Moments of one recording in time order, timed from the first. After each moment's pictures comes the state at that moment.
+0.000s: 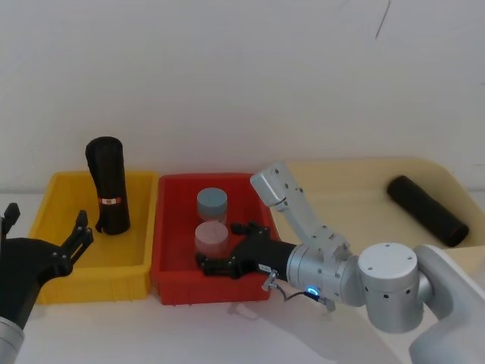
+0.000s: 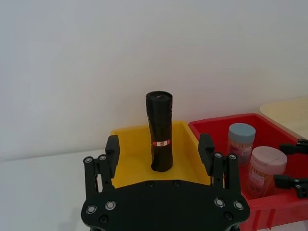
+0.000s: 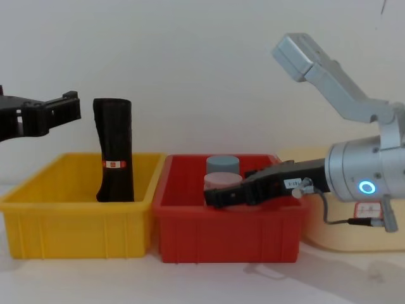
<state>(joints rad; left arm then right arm) 0.10 0.34 0.23 -2.00 -0.21 0.09 0.19 0.50 0.26 -0.51 -1.36 0.22 0.38 0.47</state>
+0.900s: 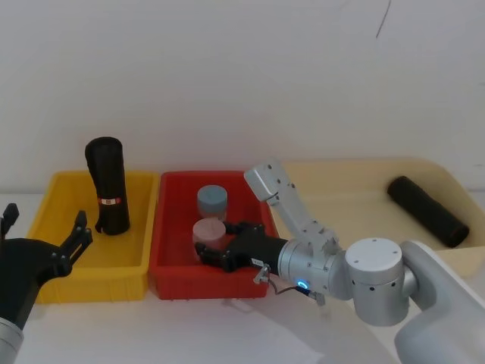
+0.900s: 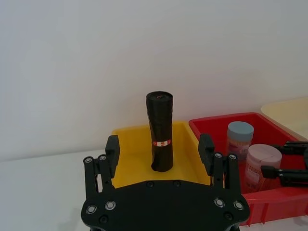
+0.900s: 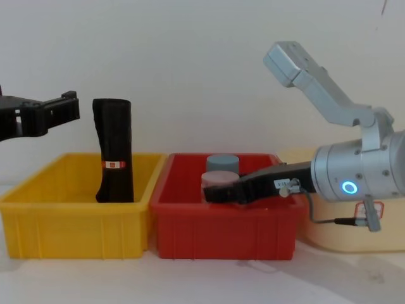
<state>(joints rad) 0.10 0.34 0.23 -2.00 -0.21 0.09 0.19 0.55 0.22 -0.53 -1.27 0.24 0.37 0.44</state>
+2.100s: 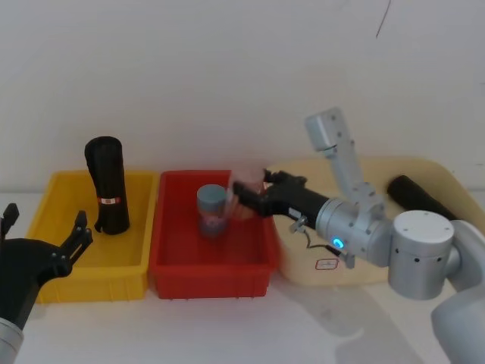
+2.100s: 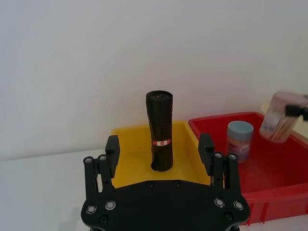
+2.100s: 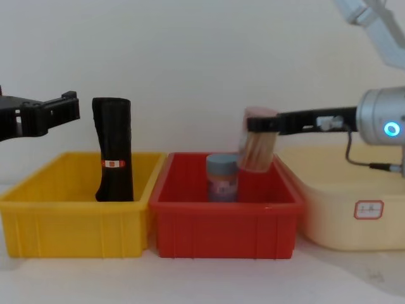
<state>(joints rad) 0.10 0.34 0.23 -2.00 -0.21 0.09 0.19 0.55 0.25 -0.40 -1.34 0.34 0.34 0.38</state>
